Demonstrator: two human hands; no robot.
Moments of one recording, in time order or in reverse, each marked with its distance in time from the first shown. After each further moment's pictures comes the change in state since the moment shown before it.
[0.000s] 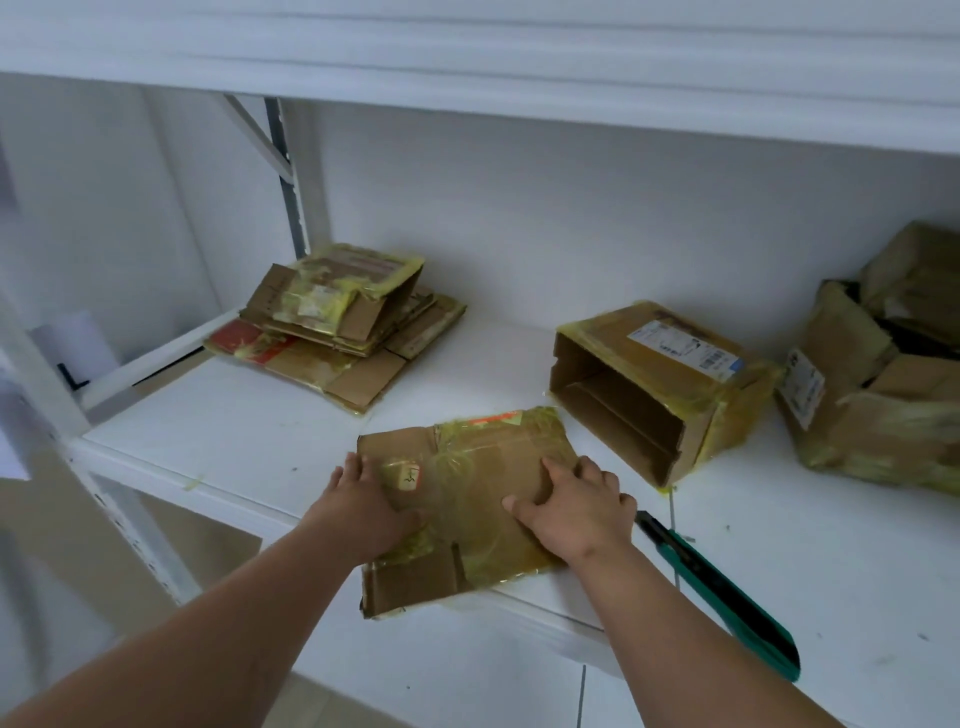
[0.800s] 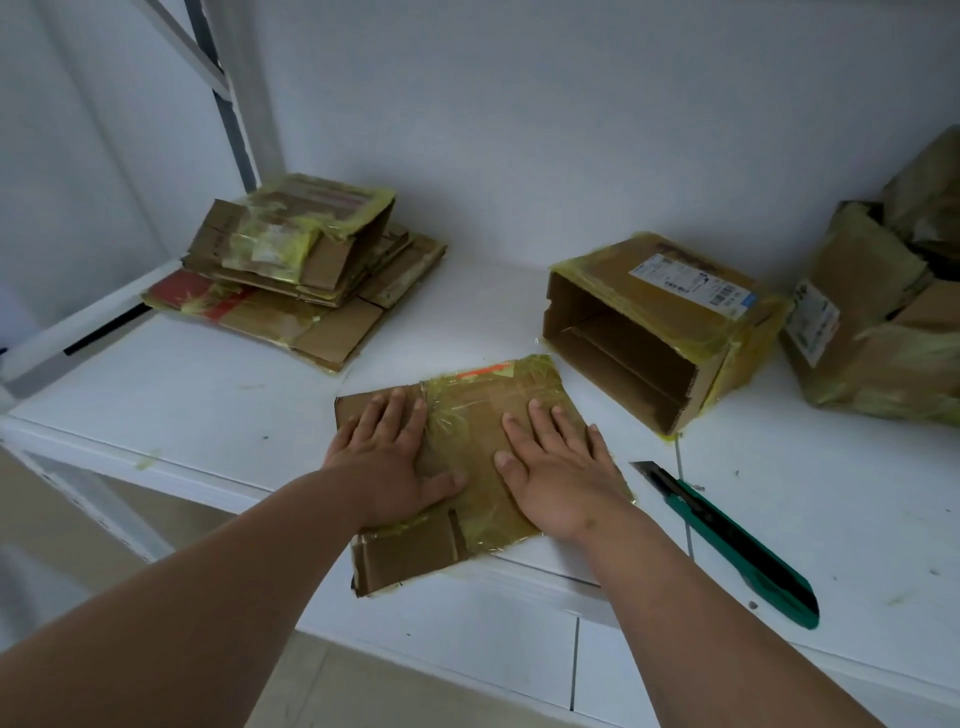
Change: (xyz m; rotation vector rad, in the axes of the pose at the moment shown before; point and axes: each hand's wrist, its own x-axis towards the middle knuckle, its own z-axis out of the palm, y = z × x) left_hand 0.021 0.022 0.009 0.353 -0.105 0.263; right_hand 0.005 -0.003 0.016 -0.117 -0.183 -0.217
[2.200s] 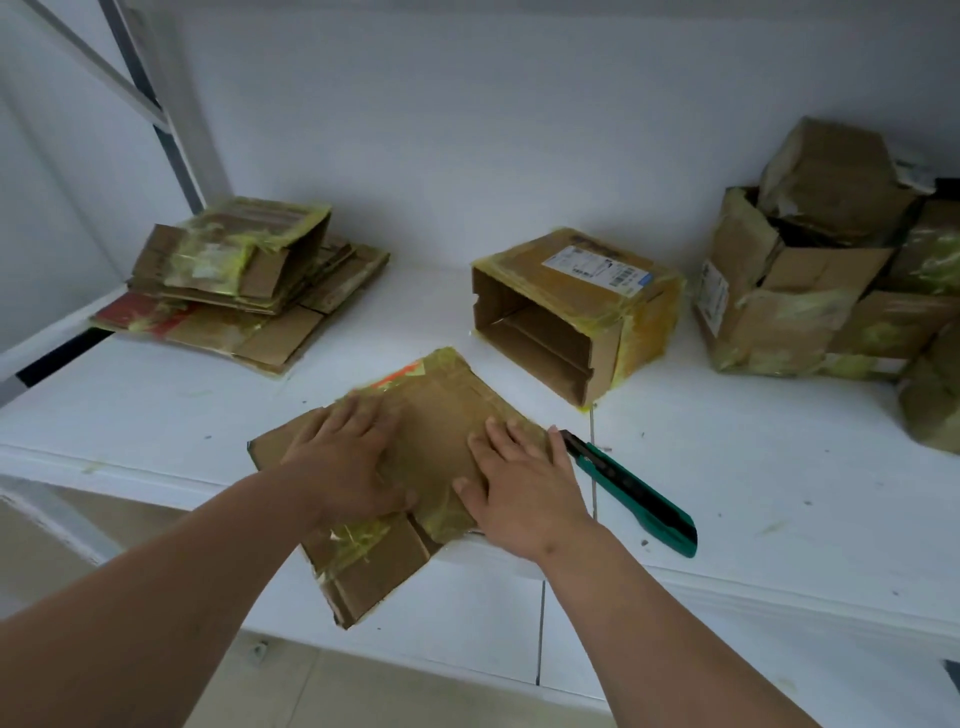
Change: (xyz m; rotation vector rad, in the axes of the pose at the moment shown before) left_hand -0.038 0.046 -0.013 0.127 0.018 0.106; right_hand -0.057 0.037 0.014 -0.047 0.157 -0.114
